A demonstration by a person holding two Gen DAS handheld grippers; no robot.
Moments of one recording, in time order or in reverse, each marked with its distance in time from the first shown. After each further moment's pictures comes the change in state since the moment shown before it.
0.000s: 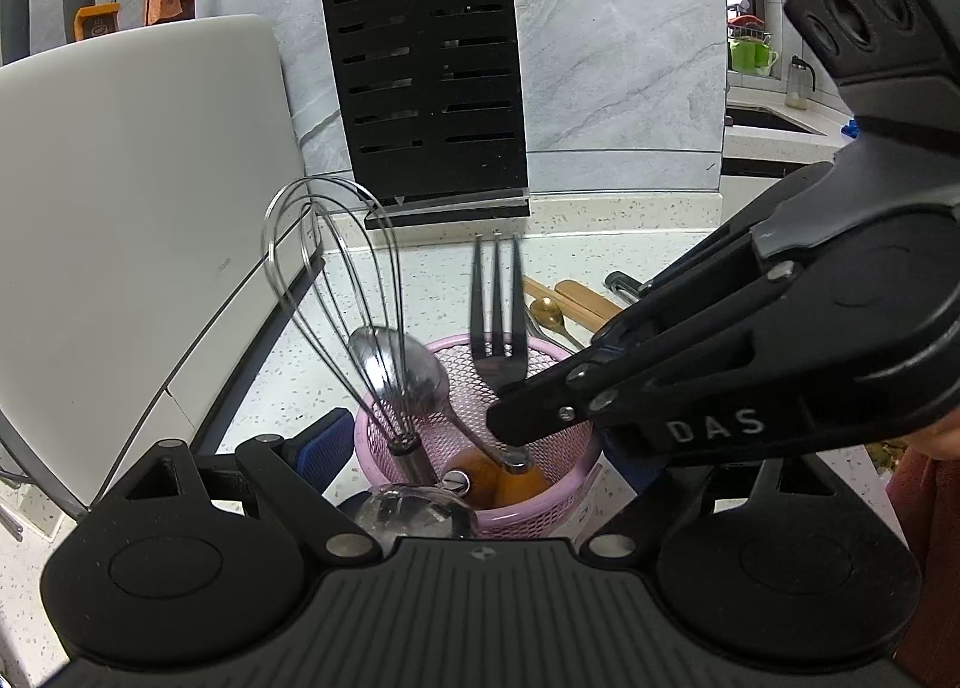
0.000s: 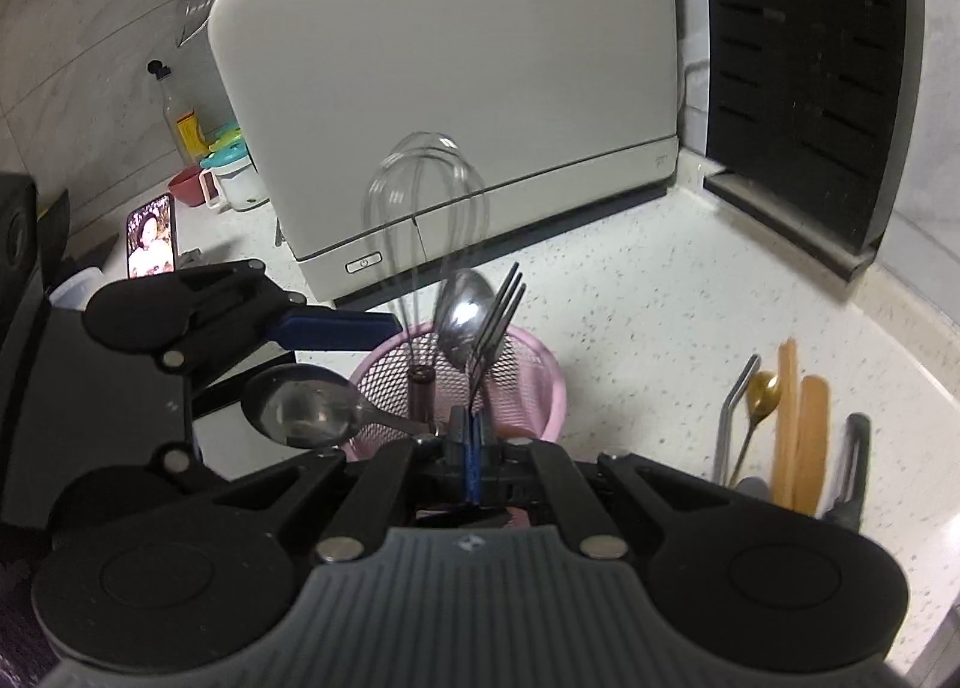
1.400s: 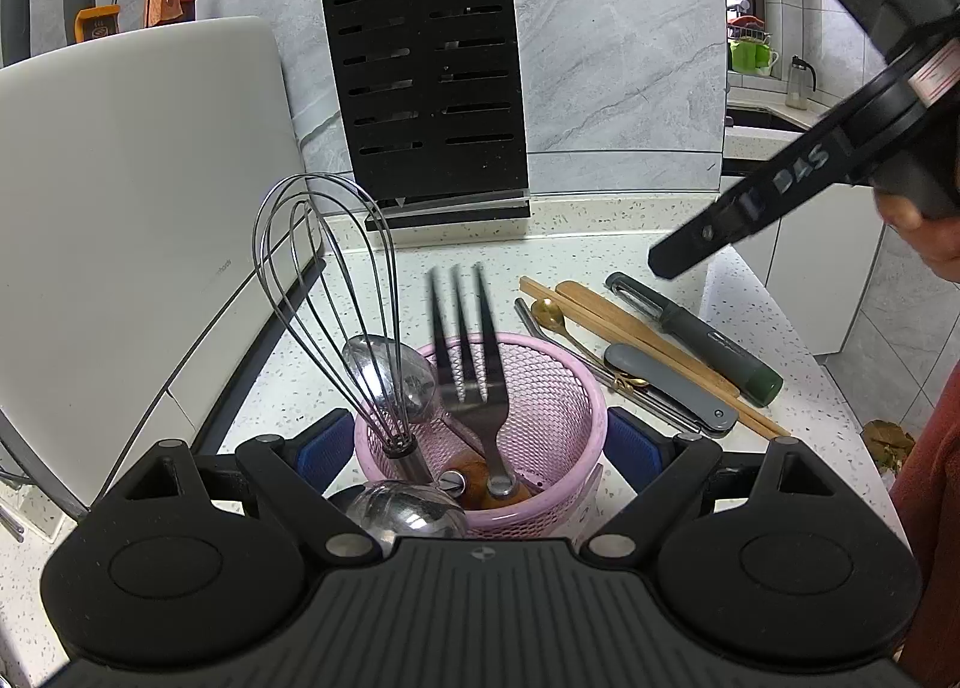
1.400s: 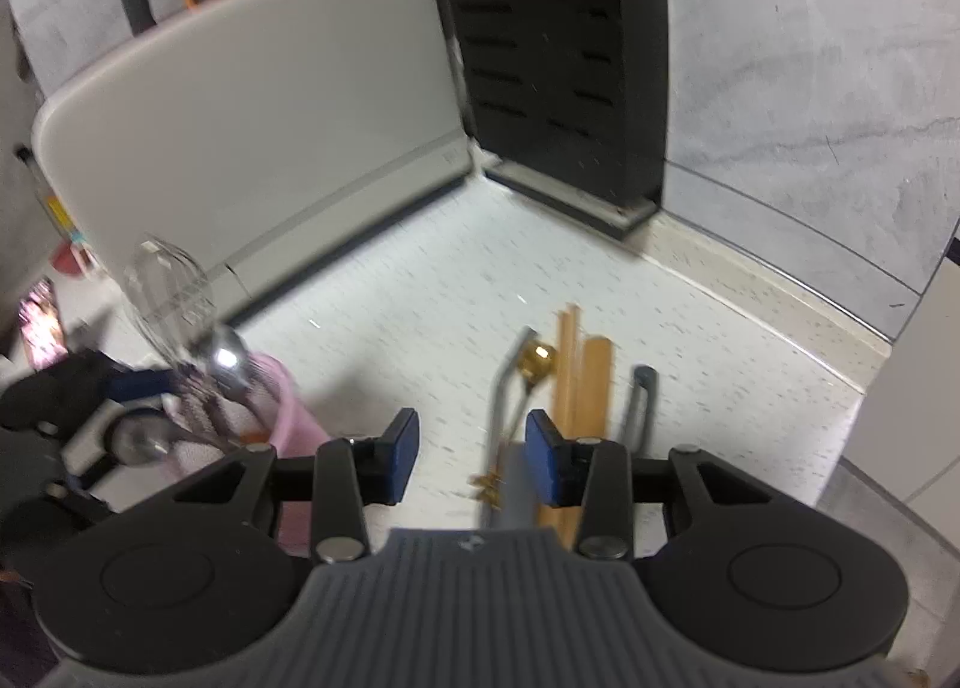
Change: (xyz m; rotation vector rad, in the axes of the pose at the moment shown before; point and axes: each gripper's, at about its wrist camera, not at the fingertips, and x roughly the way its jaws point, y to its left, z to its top) left arm 0.000 0.001 -0.001 0.000 -0.002 0.000; right arm -0.052 -0.087 0.005 0.182 0.044 -0.220
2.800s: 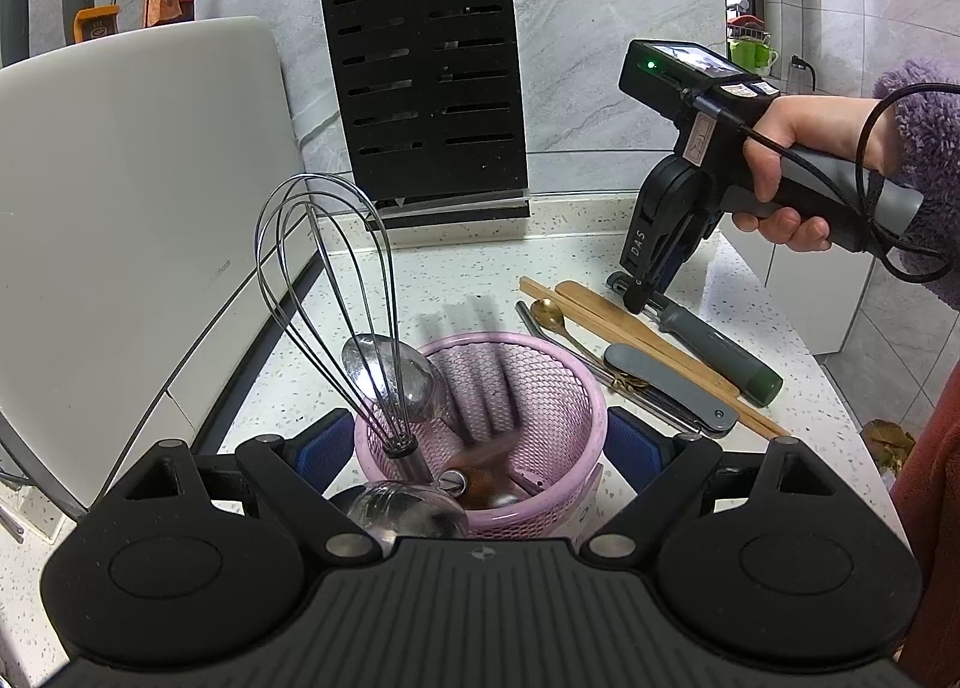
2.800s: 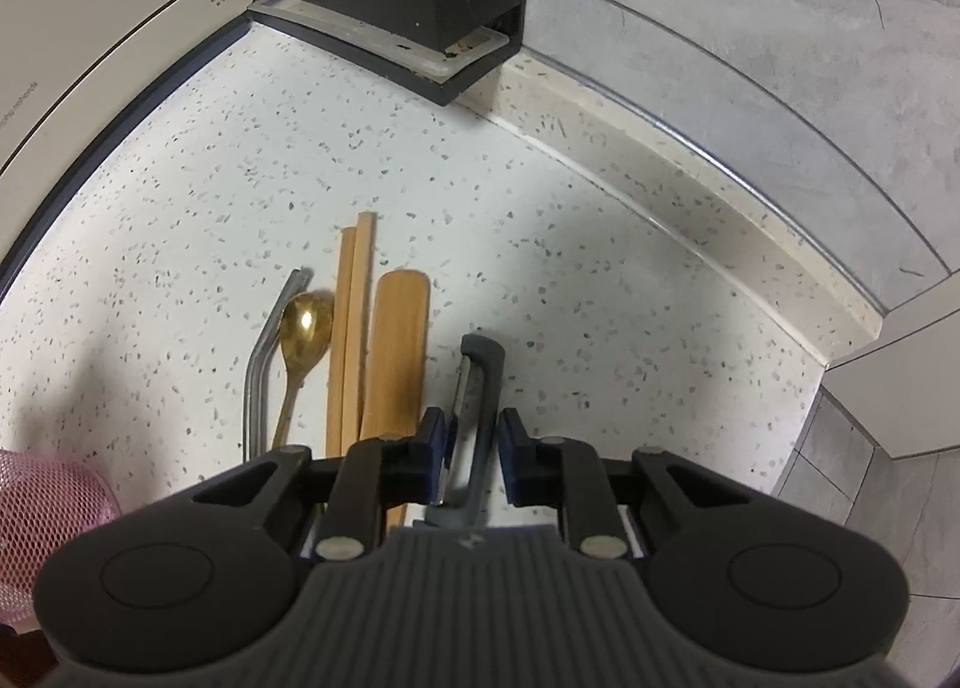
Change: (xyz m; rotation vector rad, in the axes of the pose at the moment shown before) left arm 0.000 0.000 0.000 0.000 0.000 0.001; right arm 0.124 -0.066 0.040 0.084 0.377 -0.237
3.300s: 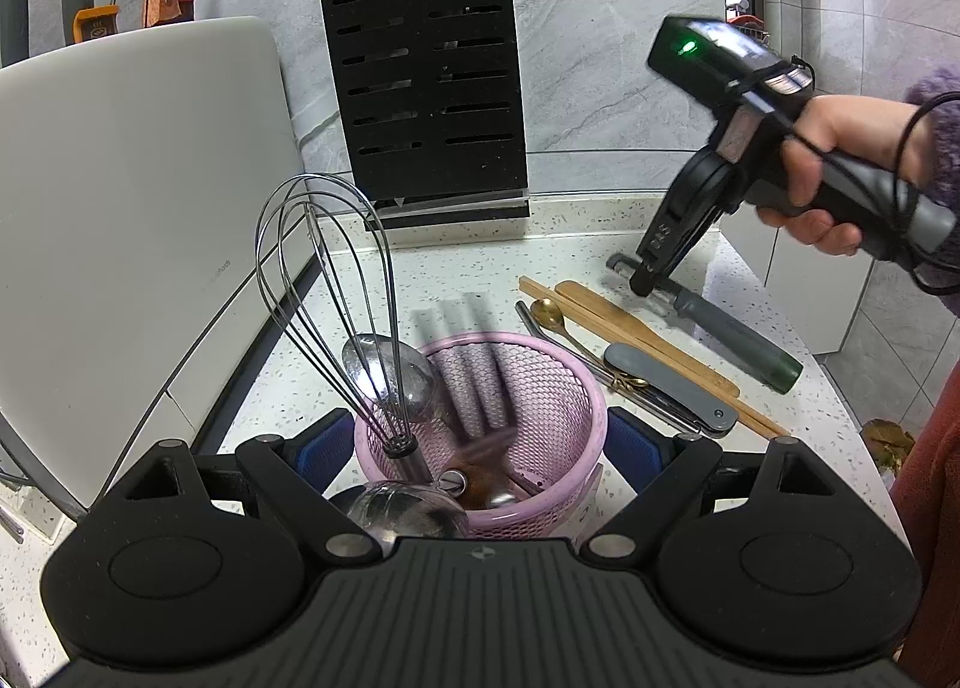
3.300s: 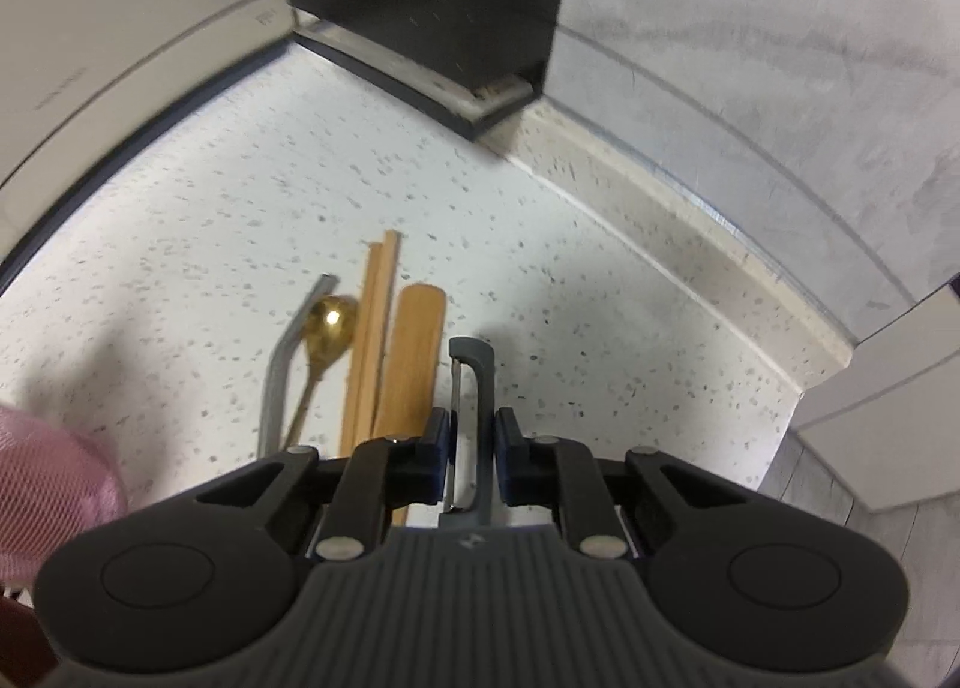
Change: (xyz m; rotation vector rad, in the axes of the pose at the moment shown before) left arm 0.000 0.000 0.000 0.000 0.000 0.001; right arm -0.027 0.011 -0.022 -0.091 -0.126 -0.028
